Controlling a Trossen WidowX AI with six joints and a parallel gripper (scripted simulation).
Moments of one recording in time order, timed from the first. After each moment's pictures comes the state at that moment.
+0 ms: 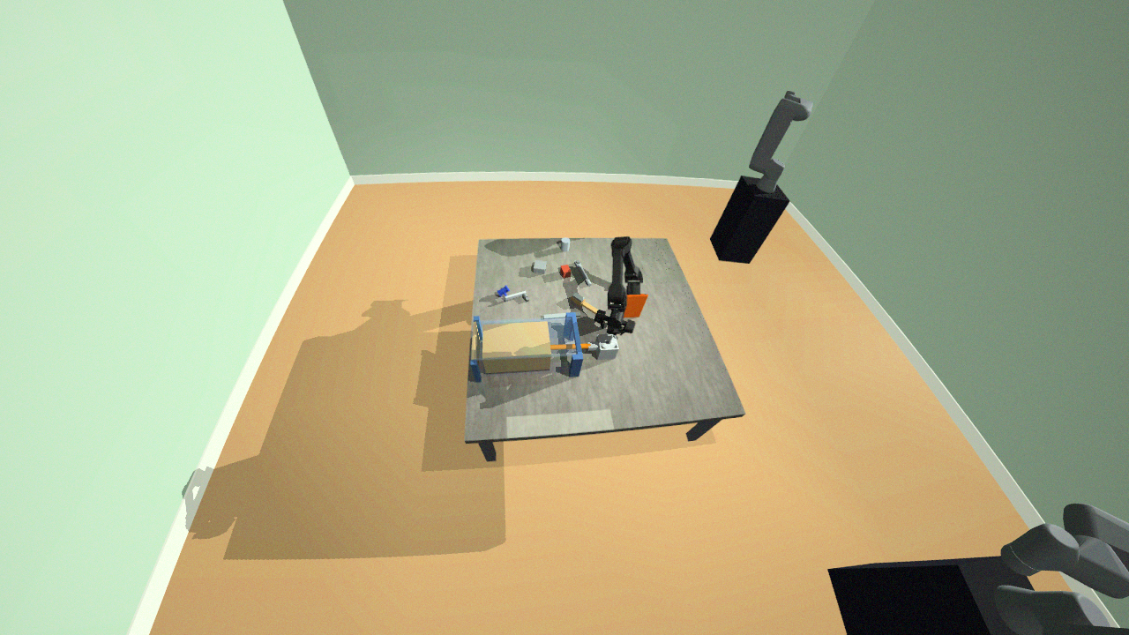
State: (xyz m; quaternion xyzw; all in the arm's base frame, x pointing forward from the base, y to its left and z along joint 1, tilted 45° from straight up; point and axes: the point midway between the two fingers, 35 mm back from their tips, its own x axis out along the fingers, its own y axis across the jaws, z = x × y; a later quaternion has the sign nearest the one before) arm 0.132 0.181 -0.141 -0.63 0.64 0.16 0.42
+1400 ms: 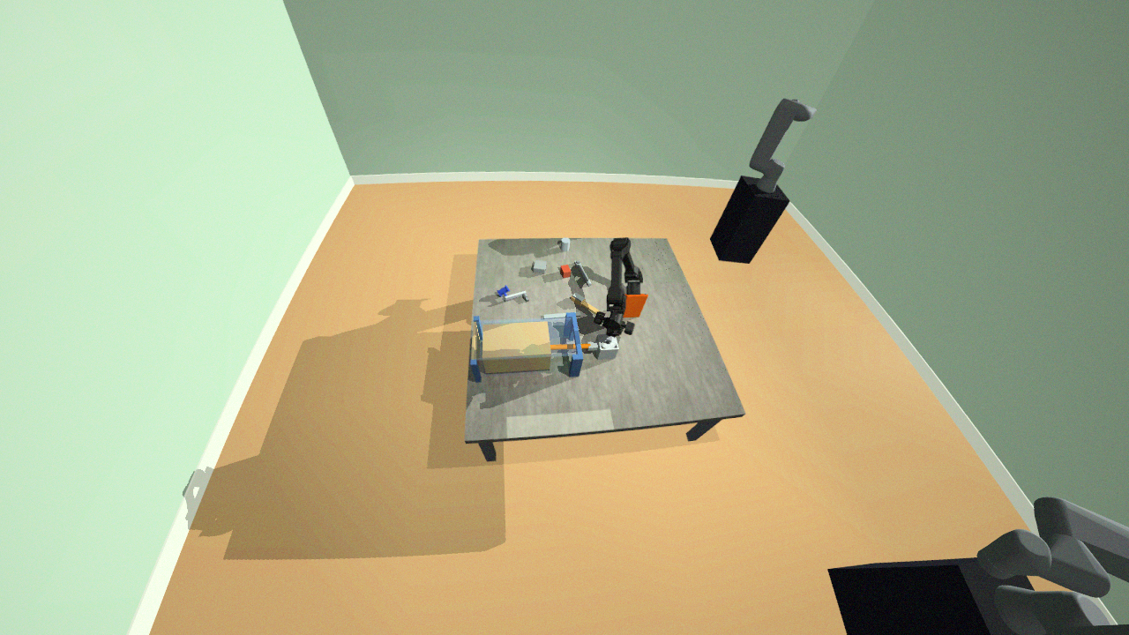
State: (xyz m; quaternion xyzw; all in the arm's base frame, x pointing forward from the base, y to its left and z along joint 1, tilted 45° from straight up) arm 0.134 0.172 -0.151 -0.63 0.64 0.16 0.42
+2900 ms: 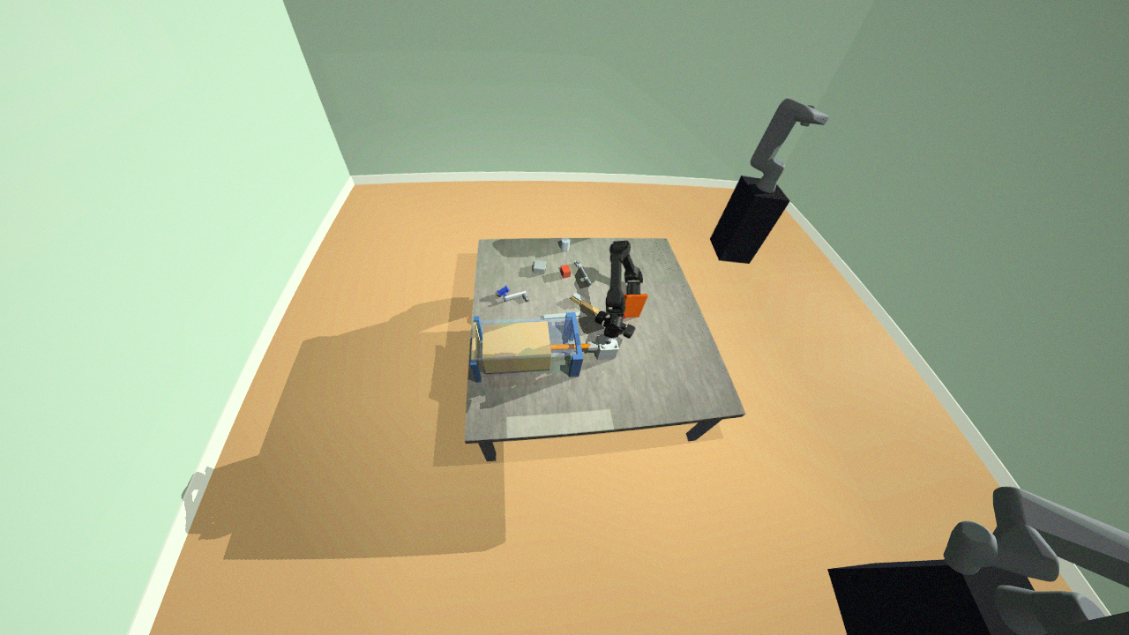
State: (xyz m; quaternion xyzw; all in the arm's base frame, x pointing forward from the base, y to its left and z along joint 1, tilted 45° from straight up) arm 0.129 0.179 -0.155 -0.58 0.67 0.08 0.45
